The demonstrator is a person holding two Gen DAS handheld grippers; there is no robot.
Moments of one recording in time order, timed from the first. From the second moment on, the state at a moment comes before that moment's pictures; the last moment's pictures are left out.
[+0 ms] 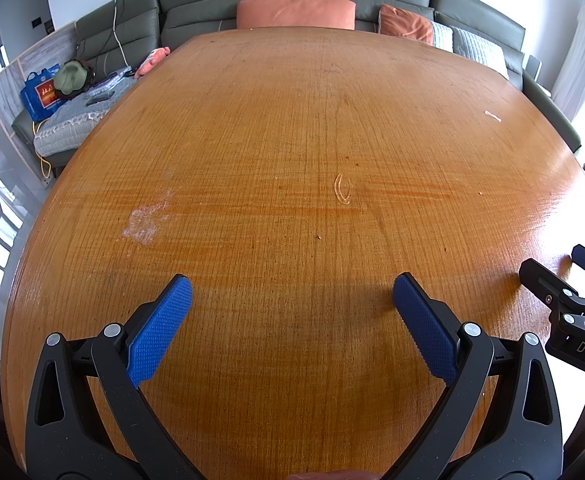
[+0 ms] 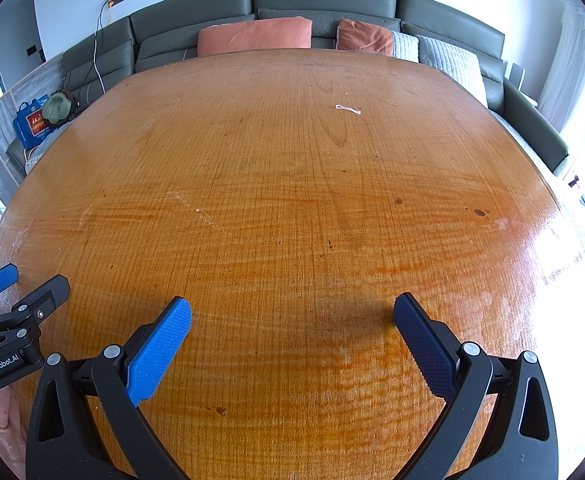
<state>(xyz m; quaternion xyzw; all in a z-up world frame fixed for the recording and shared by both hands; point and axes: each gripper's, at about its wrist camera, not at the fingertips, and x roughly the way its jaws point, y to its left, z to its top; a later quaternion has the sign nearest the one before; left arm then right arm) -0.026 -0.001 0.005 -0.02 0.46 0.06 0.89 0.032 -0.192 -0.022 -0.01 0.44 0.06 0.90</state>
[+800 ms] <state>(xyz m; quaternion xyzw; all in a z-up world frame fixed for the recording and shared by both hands) -0.026 0.003 0.007 -0.02 0.46 0.05 0.89 0.032 -0.192 -0.022 -0.01 0.44 0.06 0.90</state>
